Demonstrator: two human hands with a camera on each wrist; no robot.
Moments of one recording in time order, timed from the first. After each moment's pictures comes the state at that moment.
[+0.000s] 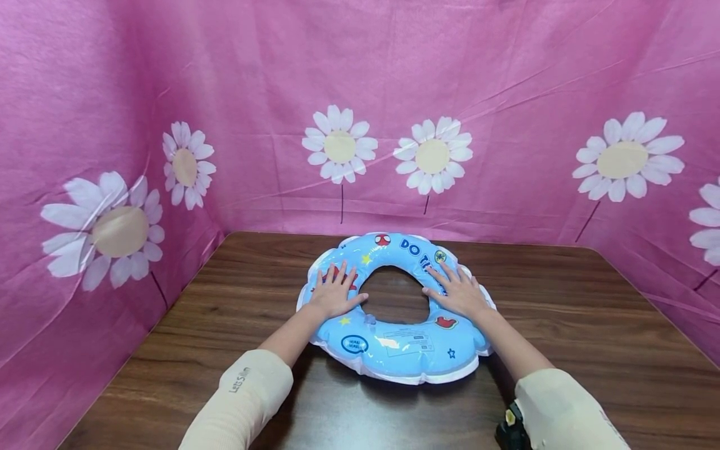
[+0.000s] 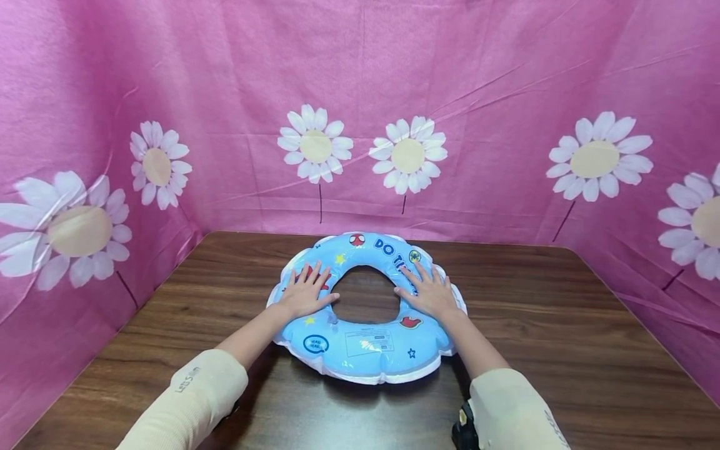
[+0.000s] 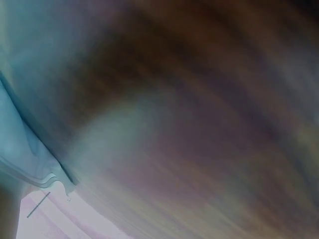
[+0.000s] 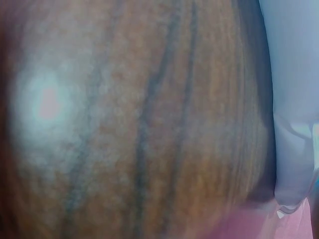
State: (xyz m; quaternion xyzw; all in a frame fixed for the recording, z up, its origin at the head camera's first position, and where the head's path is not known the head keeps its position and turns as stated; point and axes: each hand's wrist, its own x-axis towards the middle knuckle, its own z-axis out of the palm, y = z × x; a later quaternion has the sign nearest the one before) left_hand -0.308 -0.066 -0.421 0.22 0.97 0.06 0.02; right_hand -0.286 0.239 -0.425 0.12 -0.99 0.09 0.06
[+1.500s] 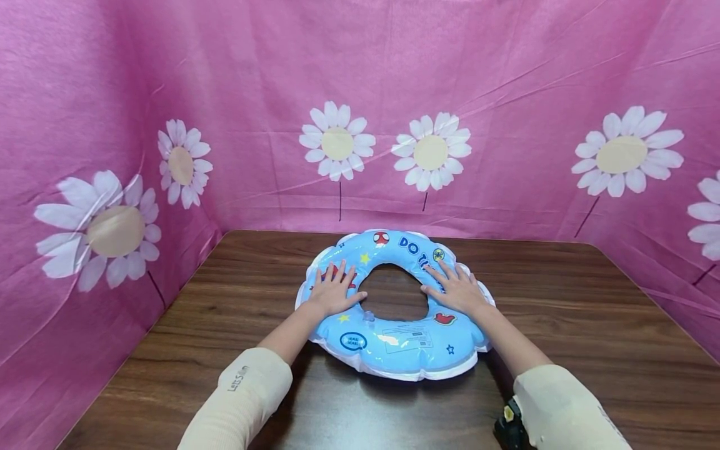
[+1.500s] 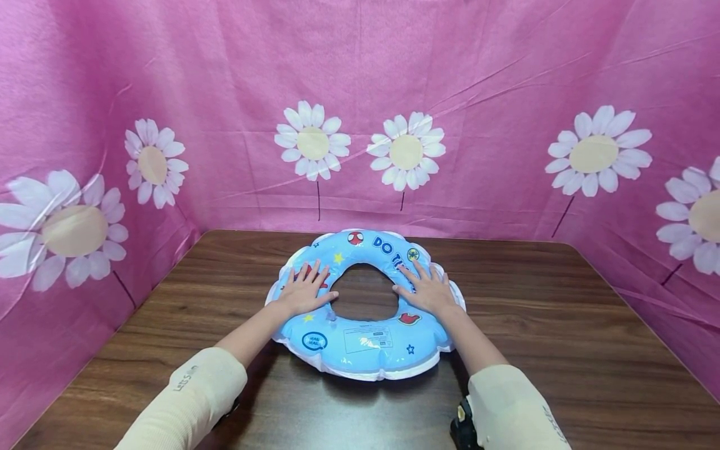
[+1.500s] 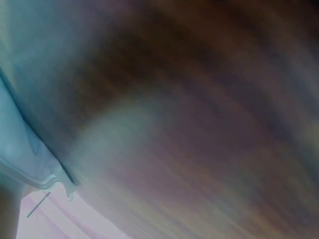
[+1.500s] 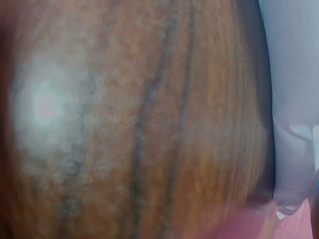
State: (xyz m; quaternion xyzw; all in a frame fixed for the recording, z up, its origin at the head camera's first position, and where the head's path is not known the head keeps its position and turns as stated) left_hand -0.309 -0.065 -0.420 0.22 0.97 0.07 0.05; right_hand -0.288 0.238 -0.424 0.12 -0.99 0.09 0.02
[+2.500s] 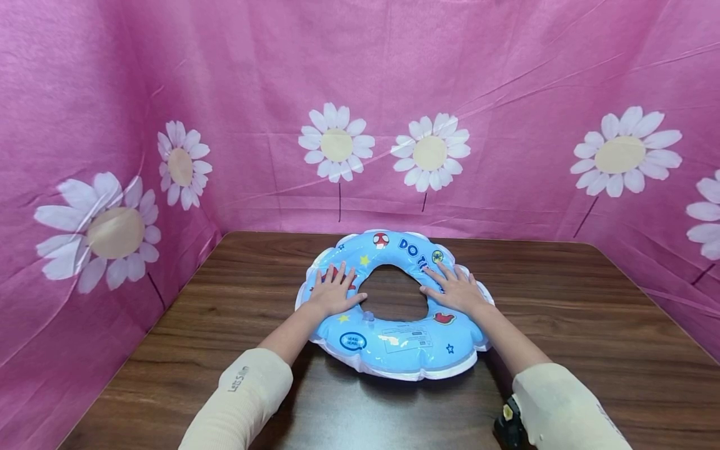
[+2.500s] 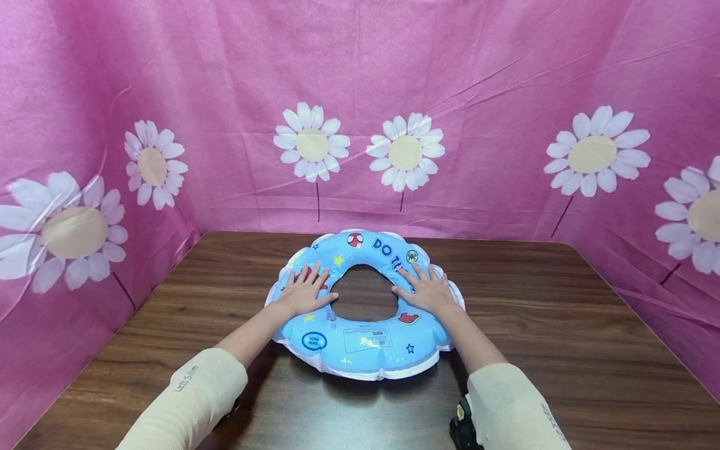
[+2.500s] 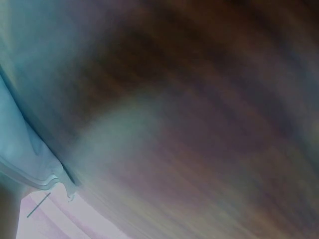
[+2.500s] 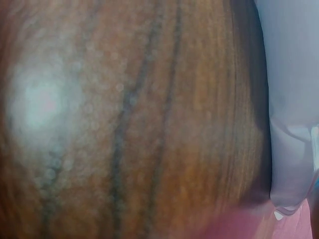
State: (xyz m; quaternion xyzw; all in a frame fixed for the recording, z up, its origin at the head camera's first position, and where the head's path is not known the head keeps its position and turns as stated) left_hand -0.308 -0.064 -0.419 0.21 0.97 0.05 0.05; right_hand -0.286 0.238 -0.421 0.12 -0.99 0.09 0.02
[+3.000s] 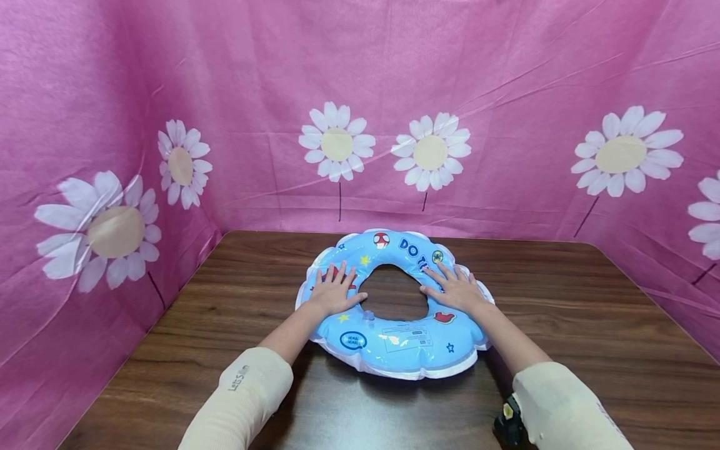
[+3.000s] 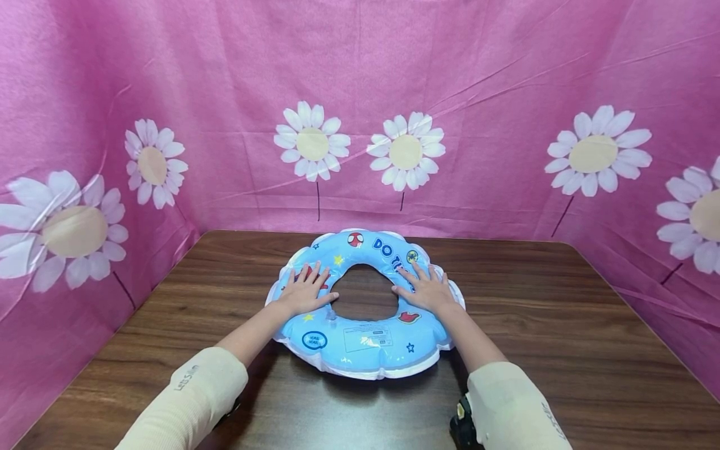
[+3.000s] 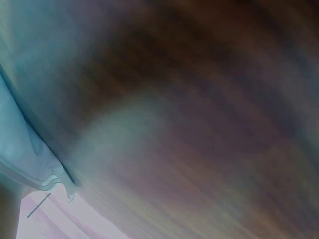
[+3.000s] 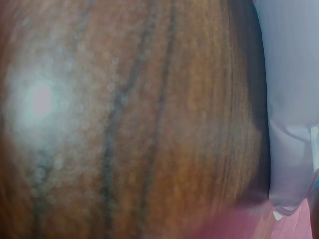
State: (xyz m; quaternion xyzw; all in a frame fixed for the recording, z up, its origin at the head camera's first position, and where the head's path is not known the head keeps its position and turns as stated) left_hand -0.310 -0.064 -0.421 0.21 0.97 0.05 0.05; right_hand -0.287 0.236 -0.419 0.12 -0.99 0.10 0.00
